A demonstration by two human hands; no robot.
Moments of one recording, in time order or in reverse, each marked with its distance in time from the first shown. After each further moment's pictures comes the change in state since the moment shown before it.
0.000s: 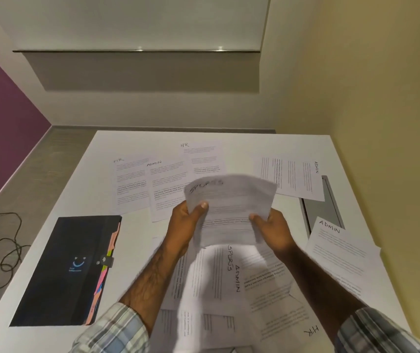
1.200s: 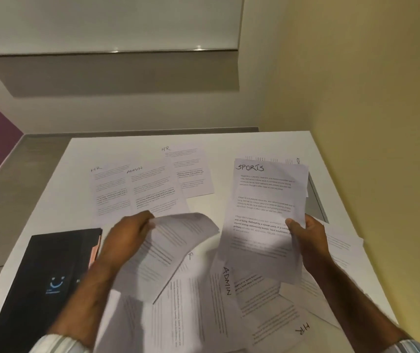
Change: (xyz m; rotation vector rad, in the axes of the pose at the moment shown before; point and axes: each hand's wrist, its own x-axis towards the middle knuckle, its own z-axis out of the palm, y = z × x) left_hand 0.030 0.003 -0.103 1.199 -0.121 0.268; right_hand -0.010 0.042 -0.083 0.176 0.298 0.126
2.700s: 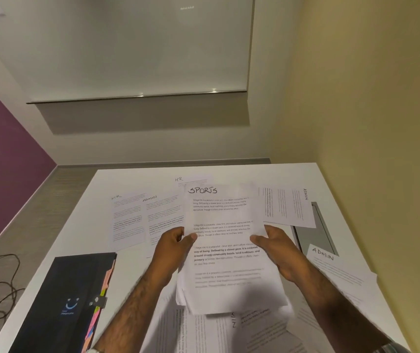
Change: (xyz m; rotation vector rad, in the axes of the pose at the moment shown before) left_hand -0.008 0.127 -0.001 -0.830 0.038 -0.310; right_hand -0.002 -0.060 0.039 0.147 -0.555 0.059
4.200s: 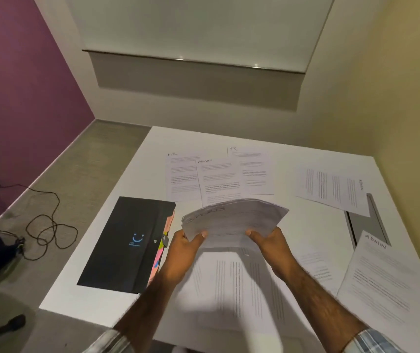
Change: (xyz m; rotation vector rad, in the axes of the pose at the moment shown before) left_hand -0.093 -0.122 -0.146 -0.292 0.115 0.052; right_hand -0.039 0.082 0.219 -0.202 0.069 -0.179
